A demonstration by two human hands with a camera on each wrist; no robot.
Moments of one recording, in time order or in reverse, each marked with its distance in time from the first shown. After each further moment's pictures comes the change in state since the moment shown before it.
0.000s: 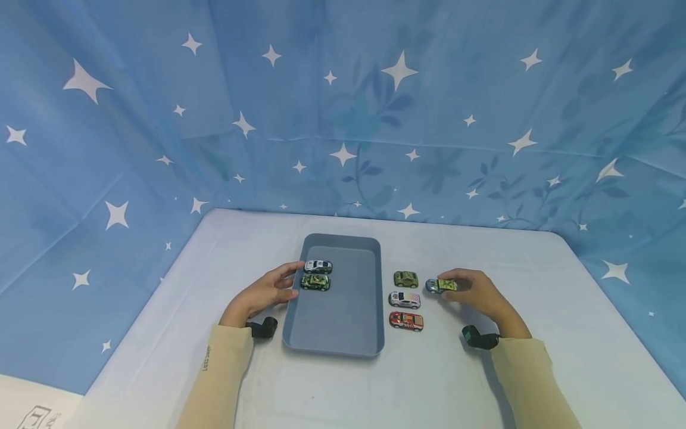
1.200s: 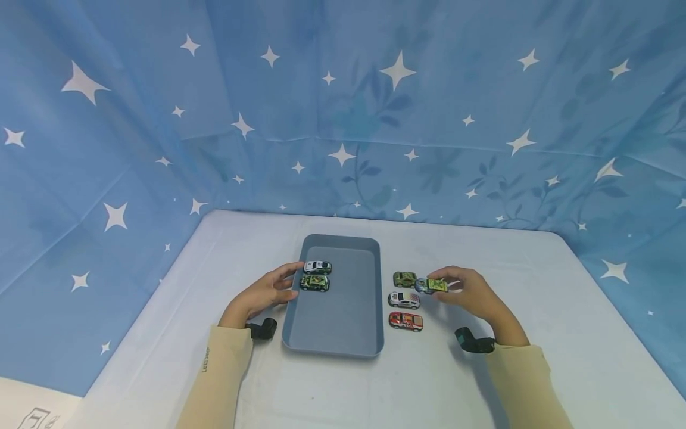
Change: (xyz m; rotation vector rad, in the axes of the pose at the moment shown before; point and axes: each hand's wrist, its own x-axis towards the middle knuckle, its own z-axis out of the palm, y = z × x) left_hand -0.001 0.001 0.000 0.001 0.002 -0.003; right_hand -0.006 -0.037 0.006 -0.058 0.009 -0.114
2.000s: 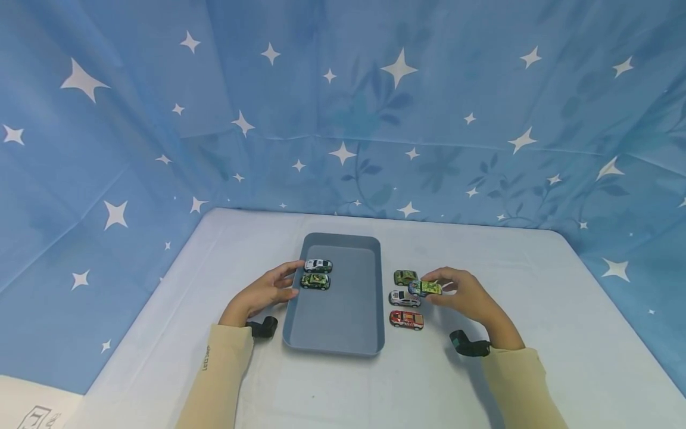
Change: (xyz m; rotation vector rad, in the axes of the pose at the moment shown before) left_hand 0.000 -0.001 0.000 -0.002 0.009 -0.005; right_hand -0.002 -0.010 0.010 0.034 -0.014 -0.051
